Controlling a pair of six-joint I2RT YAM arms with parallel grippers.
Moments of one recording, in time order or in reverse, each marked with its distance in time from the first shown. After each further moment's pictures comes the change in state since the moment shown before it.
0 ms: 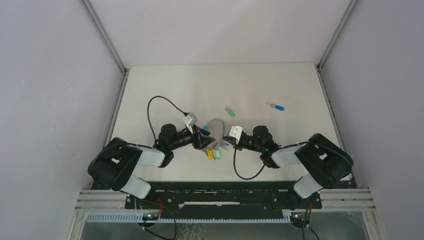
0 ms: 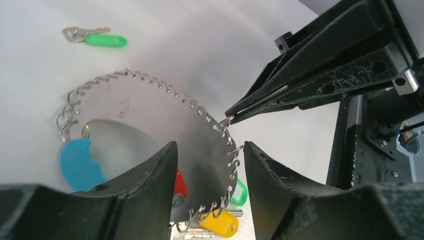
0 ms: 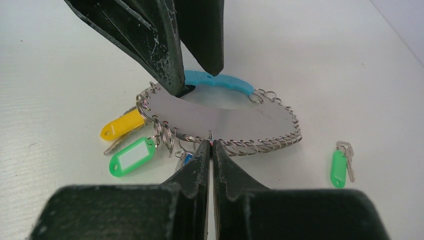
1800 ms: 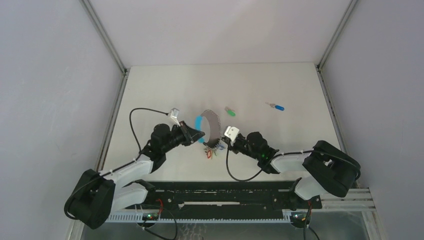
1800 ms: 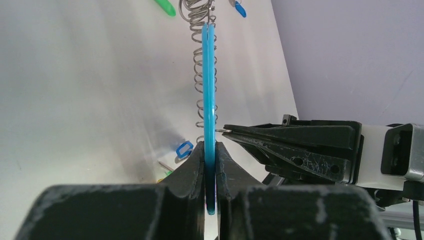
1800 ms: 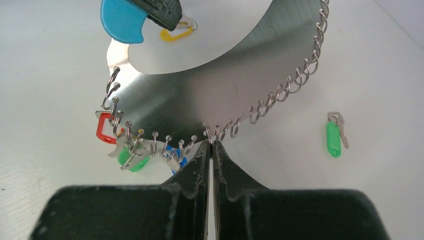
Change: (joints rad) left arm 0.012 -0.411 0.031 -0.557 -0.267 -0.544; right arm 0.177 -0.108 0.000 -0.115 0.372 0.123
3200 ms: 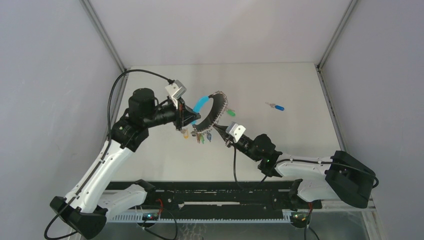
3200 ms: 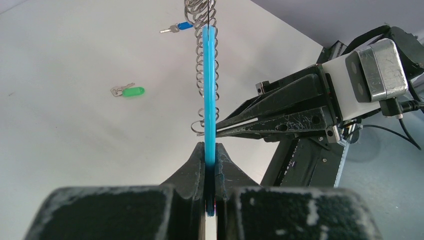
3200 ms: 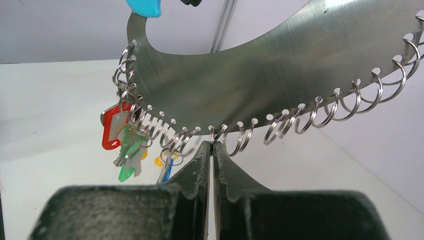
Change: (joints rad) left arm -0.008 -0.089 0.793 -0.920 0.259 0.794; right arm 0.148 -0.175 0.075 0.161 0.143 -0.023
